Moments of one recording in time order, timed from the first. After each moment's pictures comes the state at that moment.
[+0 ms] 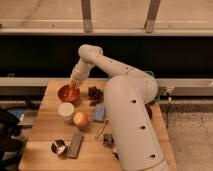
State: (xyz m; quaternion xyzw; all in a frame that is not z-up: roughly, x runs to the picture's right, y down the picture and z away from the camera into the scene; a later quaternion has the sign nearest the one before) arm -0.181 -0.023 0.893 -0.44 0.07 0.65 0.62
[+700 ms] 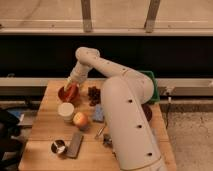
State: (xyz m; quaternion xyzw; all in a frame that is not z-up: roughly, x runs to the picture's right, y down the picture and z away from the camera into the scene) arm -0.187 -0.005 0.892 -0.45 0.08 0.64 0.62
